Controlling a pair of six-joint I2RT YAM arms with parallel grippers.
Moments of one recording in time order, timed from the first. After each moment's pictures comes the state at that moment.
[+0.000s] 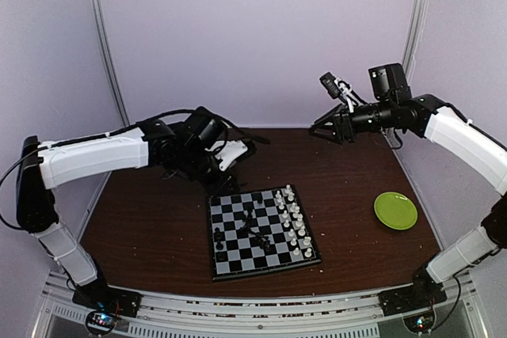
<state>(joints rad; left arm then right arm) -0.88 1.66 1.39 -0.70 0.08 0.09 0.45 1.40 1.39 -0.54 -0.64 -0.15</state>
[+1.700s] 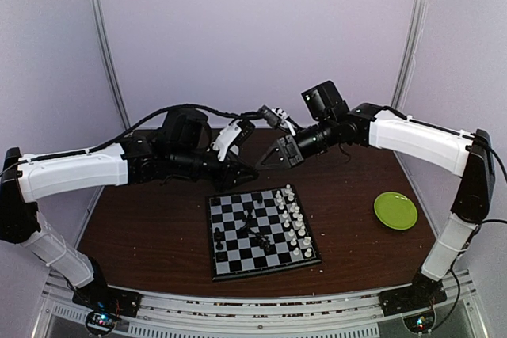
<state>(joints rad) -0.91 1.48 1.17 -0.20 0.28 -0.07 0.72 1.71 1.52 -0.50 -0.86 0.19</state>
